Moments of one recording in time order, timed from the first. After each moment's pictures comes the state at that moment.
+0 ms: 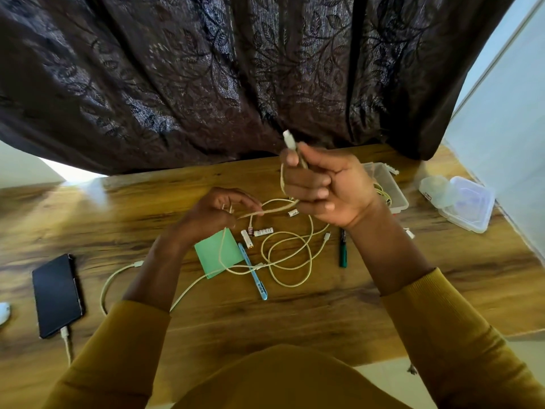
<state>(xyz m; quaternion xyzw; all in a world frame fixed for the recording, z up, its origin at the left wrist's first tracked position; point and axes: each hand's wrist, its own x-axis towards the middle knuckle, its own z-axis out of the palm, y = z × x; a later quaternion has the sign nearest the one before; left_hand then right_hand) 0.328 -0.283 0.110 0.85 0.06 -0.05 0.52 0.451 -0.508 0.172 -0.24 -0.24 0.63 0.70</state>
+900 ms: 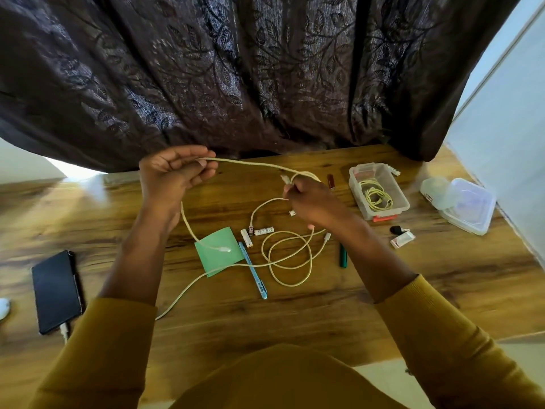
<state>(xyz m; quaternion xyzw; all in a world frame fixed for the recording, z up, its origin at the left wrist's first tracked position) 0.328 -0.255 0.133 0.64 0.19 0.28 0.69 0.440 -0.490 0.136 -0.89 -0.23 0.24 0.32</state>
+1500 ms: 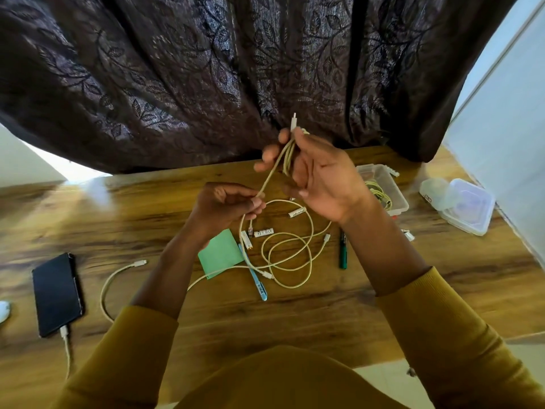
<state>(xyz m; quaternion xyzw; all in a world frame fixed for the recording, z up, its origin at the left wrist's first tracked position) 0.331 -0.308 0.109 0.74 0.16 0.06 0.65 0.442 -0.492 0.181 -0.39 -0.25 0.44 0.77</state>
